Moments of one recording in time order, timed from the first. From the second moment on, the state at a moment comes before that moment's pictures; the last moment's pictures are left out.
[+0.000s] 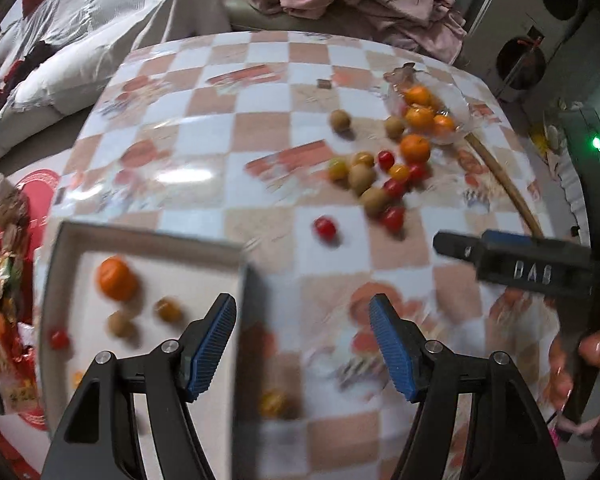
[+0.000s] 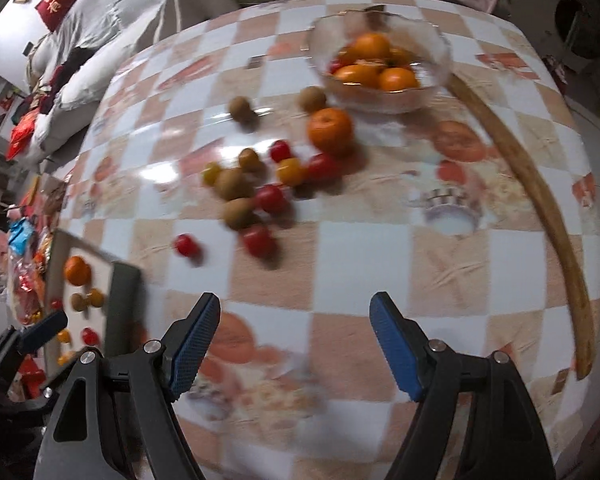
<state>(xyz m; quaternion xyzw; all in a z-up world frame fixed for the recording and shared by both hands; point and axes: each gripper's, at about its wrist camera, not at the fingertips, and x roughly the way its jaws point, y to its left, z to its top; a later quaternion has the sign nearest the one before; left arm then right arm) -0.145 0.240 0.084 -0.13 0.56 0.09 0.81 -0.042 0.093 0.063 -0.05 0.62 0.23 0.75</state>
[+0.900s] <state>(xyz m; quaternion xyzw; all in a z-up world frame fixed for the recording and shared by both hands) -0.065 0.233 0.009 -0.09 0.59 0.11 0.79 0.019 0.120 0.032 -0.13 0.56 0.30 0.76</state>
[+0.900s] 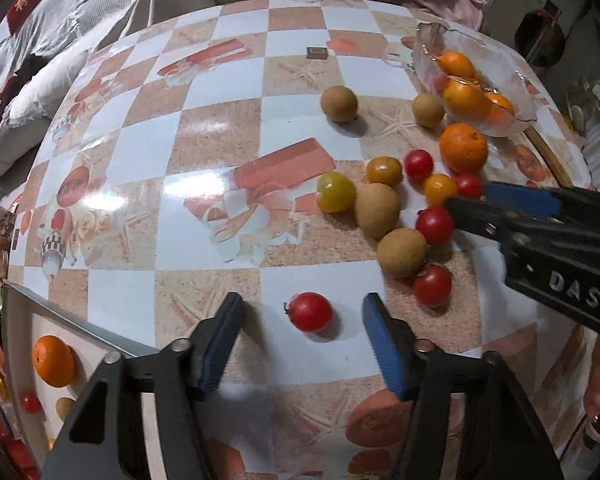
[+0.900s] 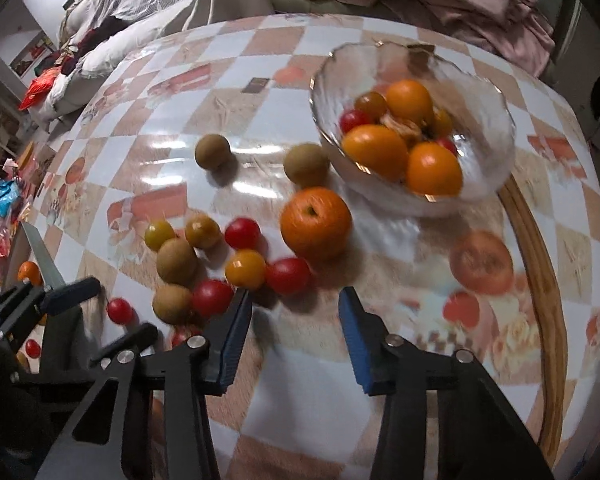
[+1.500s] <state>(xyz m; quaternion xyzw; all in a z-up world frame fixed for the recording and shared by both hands) -0.077 0.241 0.013 -0.13 0.58 0.10 0.80 0.014 0.106 0.034 -0.07 0.58 0.30 0.75</state>
